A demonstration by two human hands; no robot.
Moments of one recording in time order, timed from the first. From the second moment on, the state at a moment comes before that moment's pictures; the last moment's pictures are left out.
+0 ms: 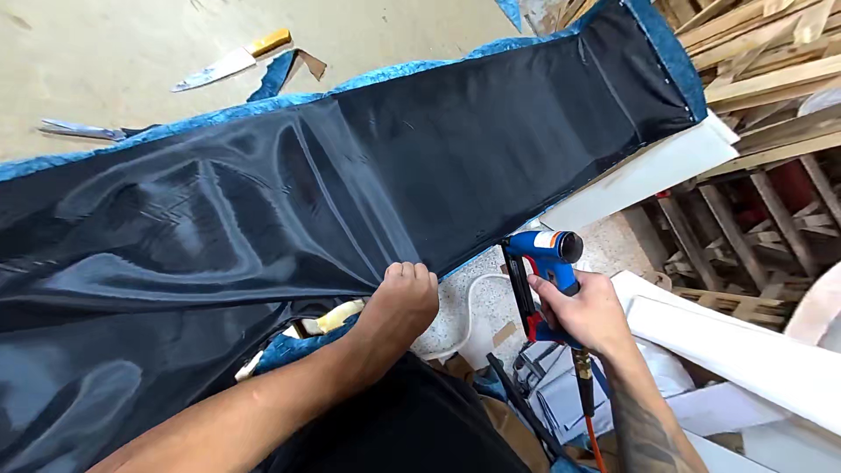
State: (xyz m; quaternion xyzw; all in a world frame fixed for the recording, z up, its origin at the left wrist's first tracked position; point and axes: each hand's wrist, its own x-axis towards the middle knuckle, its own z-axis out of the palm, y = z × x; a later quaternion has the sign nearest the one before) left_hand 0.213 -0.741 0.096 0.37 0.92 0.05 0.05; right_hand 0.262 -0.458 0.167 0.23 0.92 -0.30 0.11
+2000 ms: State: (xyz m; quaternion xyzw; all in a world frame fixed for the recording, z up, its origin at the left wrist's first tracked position) left_hand 0.238 -0.910 0.115 0.33 0.94 0.07 -0.11; right_hand 0.461 -0.534 0.089 0.15 0.91 -0.29 0.25
